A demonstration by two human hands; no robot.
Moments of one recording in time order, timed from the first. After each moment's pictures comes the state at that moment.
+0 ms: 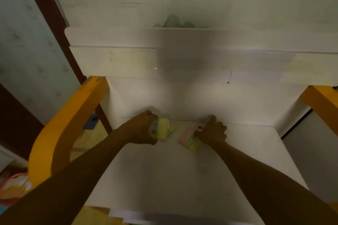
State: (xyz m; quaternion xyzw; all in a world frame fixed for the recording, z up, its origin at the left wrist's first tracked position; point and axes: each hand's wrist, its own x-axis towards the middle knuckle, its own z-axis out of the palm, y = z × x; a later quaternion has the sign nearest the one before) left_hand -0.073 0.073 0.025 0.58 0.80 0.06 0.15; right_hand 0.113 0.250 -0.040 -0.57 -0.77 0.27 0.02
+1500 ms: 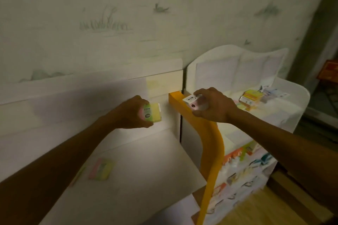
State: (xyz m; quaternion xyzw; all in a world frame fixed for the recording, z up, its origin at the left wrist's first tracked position) left_hand 0.164 0.237 0.164 0.78 0.61 0.11 0.01; right_hand 0.459 0.285 0.182 -0.53 -0.82 0.10 0.17
